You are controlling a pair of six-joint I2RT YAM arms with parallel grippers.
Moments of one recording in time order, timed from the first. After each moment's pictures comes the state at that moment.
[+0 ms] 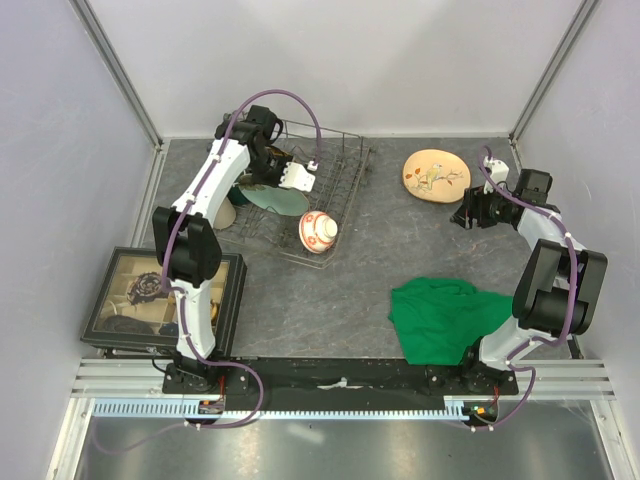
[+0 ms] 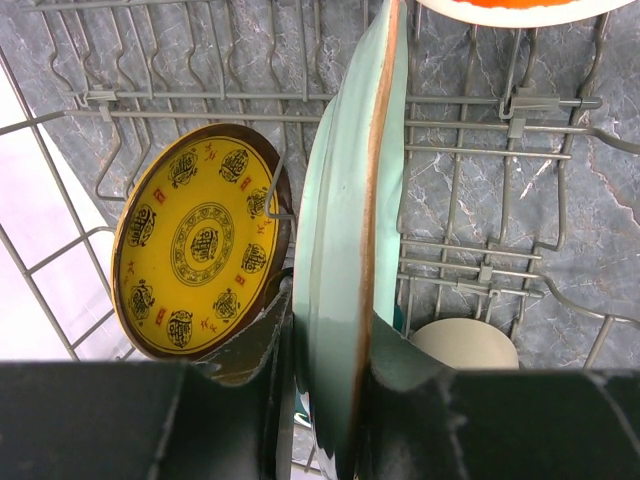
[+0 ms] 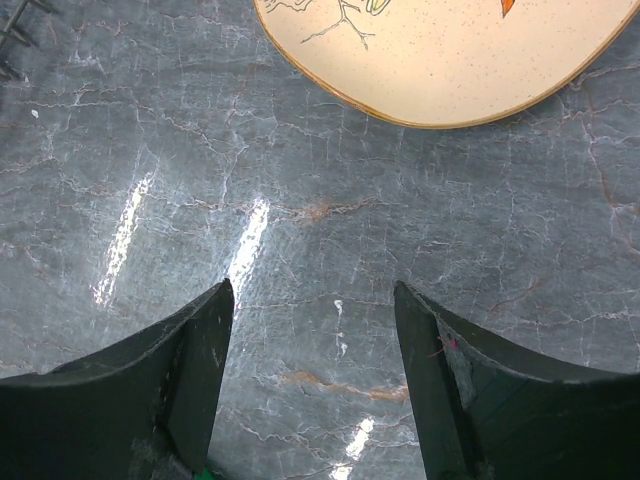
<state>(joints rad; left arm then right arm) -0.31 2.09 2.06 -1.19 0.28 1.63 -0.33 1.64 1.05 -0.31 -0.68 -0.36</state>
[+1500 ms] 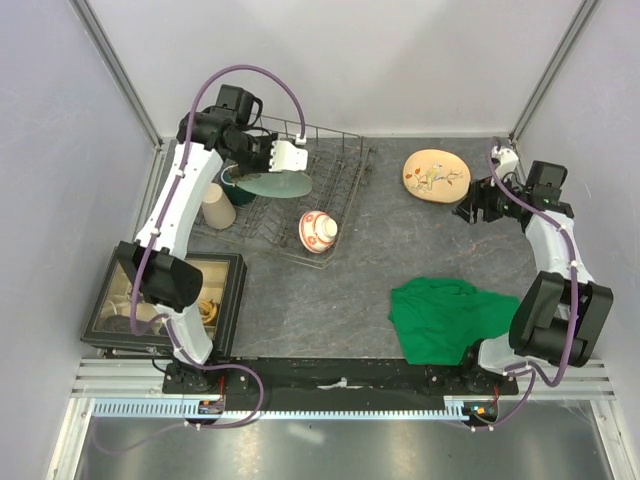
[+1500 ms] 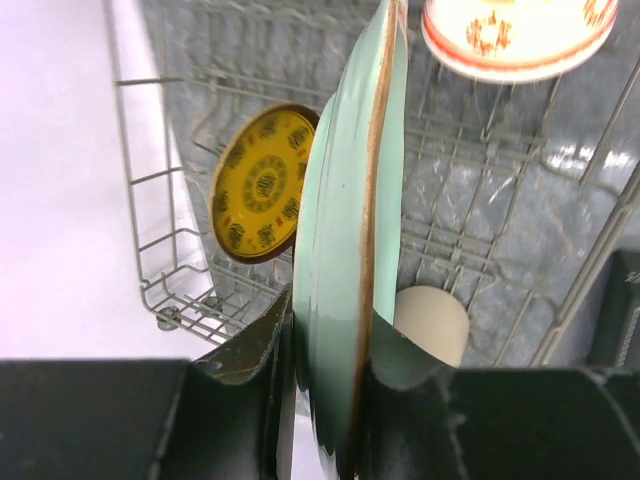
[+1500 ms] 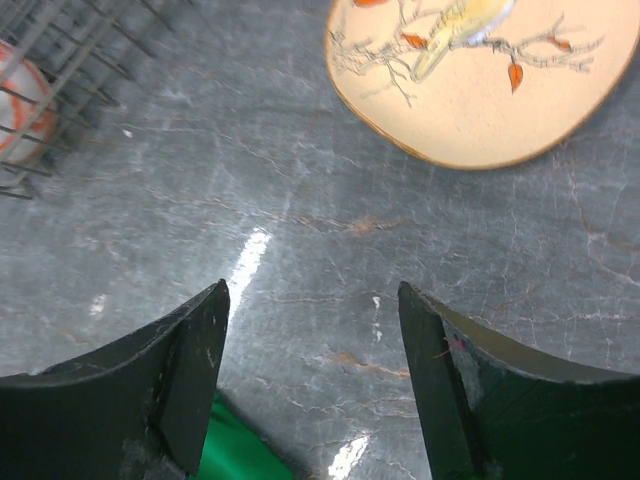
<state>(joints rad) -0.31 1.85 2.10 -1.26 0.34 1.44 -0.33 1.47 1.09 -0.43 -0.74 -0.37</state>
